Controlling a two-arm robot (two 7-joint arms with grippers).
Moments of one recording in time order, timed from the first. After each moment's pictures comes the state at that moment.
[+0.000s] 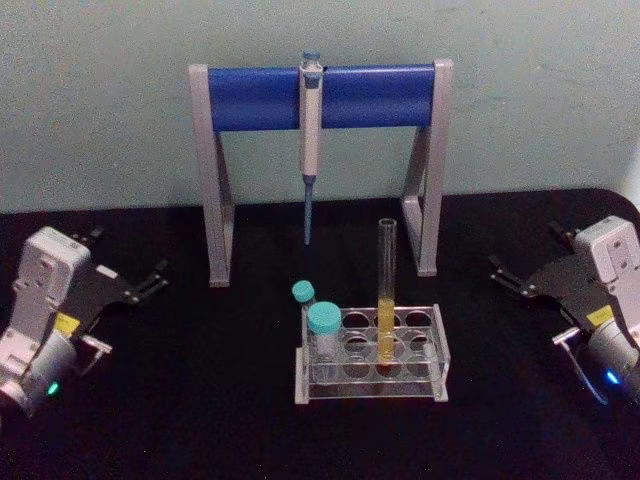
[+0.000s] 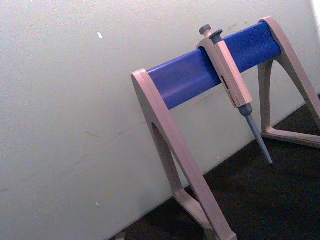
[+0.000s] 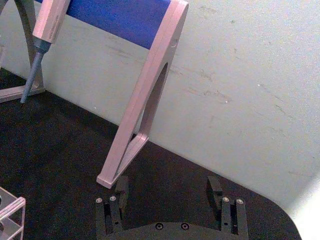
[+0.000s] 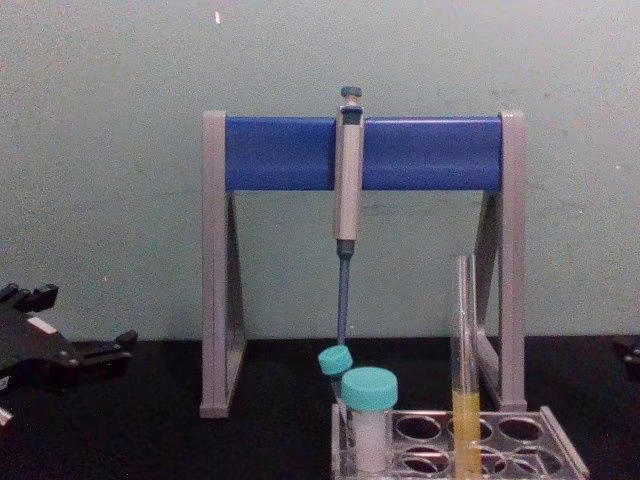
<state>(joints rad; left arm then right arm) -0.20 0.60 0.45 -1.41 -0.25 -0.12 0.03 0.20 0.60 -0.45 -1.41 0.25 -0.12 -0.03</state>
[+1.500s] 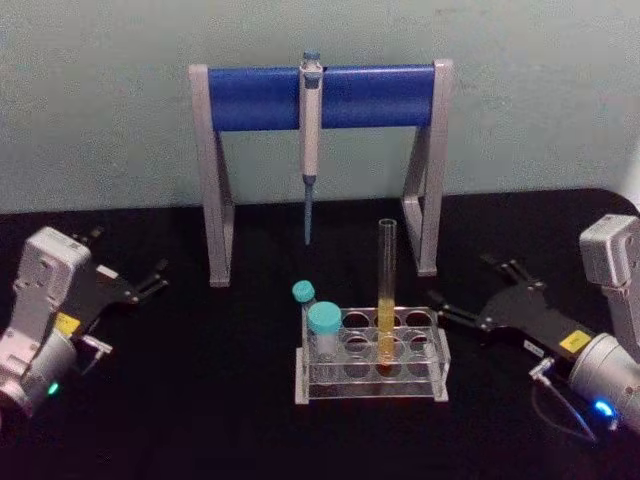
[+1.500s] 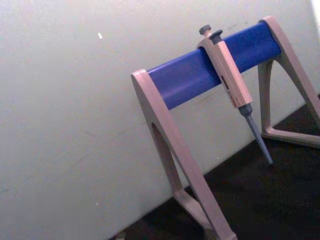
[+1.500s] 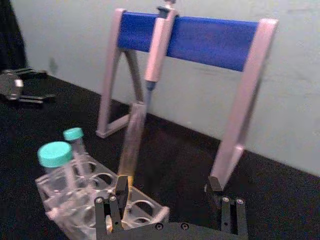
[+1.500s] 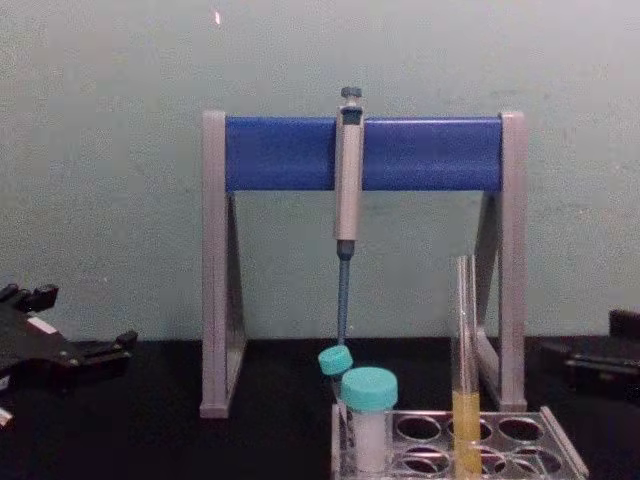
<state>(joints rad) -0.20 0.60 0.45 -1.41 -0.25 -0.12 0.03 0.05 0.61 -0.34 -1.67 0.47 0.05 0.28</state>
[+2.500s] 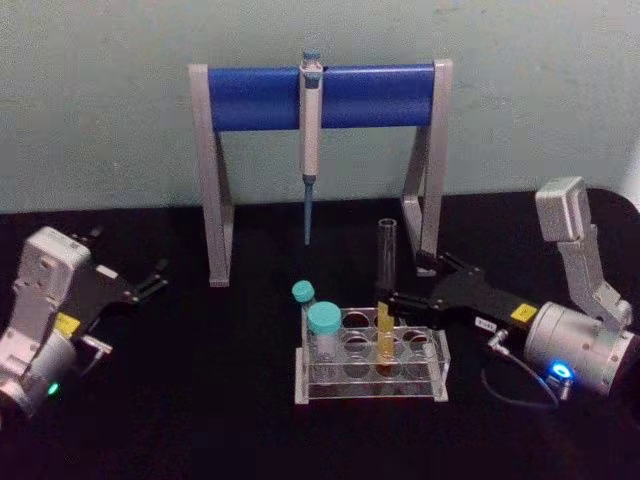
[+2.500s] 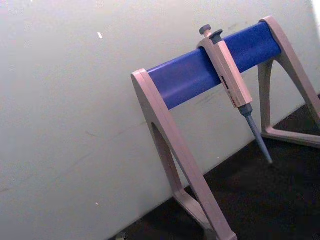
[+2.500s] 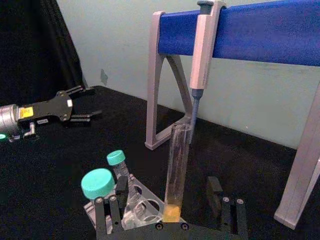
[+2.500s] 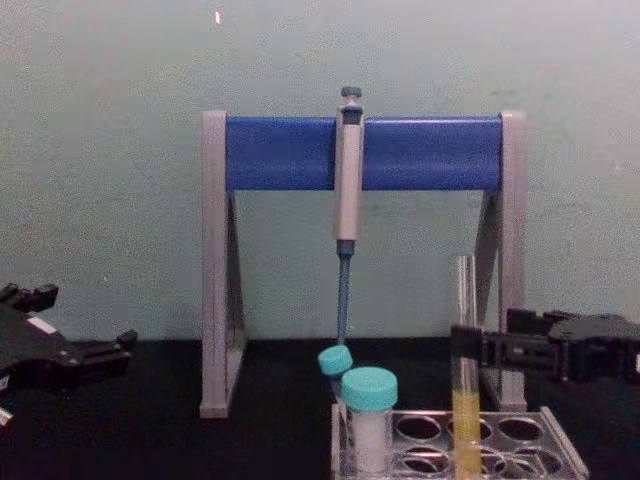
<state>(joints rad) -0.20 0.60 0.45 -1.41 -0.25 -0.12 0.03 0.23 0.53 -0.40 -1.53 0.59 0.17 0.50</state>
